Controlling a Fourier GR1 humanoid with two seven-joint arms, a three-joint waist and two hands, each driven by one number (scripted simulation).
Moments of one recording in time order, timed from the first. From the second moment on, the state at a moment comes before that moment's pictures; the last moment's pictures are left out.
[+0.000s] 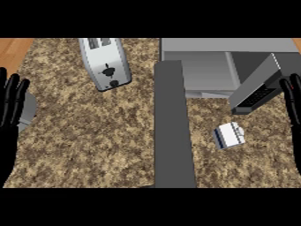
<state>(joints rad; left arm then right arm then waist) 0.00 0.13 0.02 -2.10 0.01 -0.01 0.00 -0.01 -0.12 -0.01 -2.10 -0.02 0.03 -0.03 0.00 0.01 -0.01</state>
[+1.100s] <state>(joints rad) 0.26 0.02 -0.03 -1.99 0.24 -0.10 -0.14 0.29 -0.12 -0.07 -2.01 -0.12 0.26 -0.15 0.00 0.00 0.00</state>
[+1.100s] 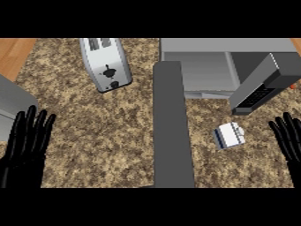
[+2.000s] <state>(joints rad) 0.48 0.01 -0.09 -2.02 0.22 -0.16 -0.31 0.20 -0.05 -0.12 -1.57 0.00 0.20 -0.41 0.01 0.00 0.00</state>
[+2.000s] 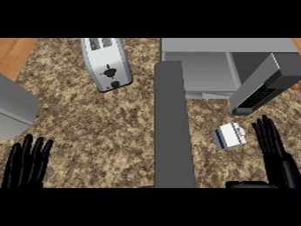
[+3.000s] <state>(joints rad) 0.54 0.02 -0.08 -1.97 0.22 -0.23 -0.42 -0.13 -0.15 -0.26 -0.74 0.08 0.12 -0.89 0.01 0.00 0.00</state>
